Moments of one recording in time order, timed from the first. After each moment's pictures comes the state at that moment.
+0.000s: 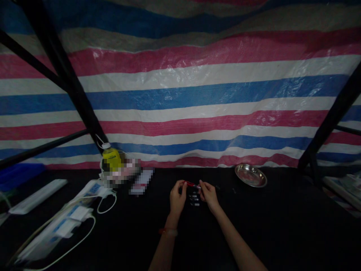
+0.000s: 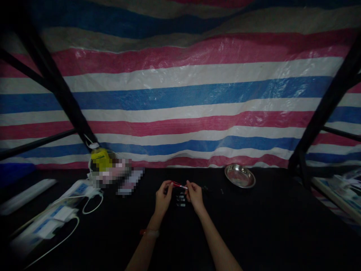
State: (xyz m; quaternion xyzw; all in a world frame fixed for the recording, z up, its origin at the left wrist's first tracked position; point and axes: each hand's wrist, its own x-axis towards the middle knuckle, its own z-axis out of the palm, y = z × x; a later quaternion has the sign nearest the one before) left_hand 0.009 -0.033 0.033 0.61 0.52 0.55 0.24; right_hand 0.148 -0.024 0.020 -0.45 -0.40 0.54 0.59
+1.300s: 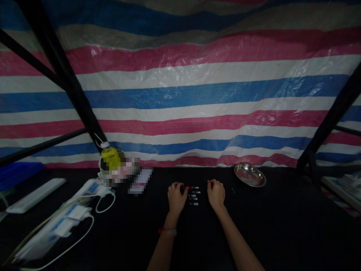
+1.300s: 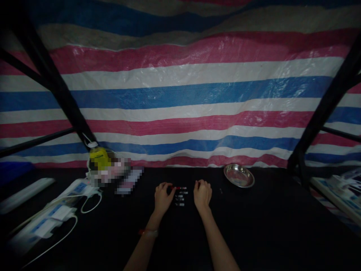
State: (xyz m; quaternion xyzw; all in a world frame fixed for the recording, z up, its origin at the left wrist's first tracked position) left_hand 0.007 -0.028 0.022 0.66 0.67 0.34 0.09; right_hand 0.180 -0.032 0.035 -0.77 -0.57 0.04 0.30
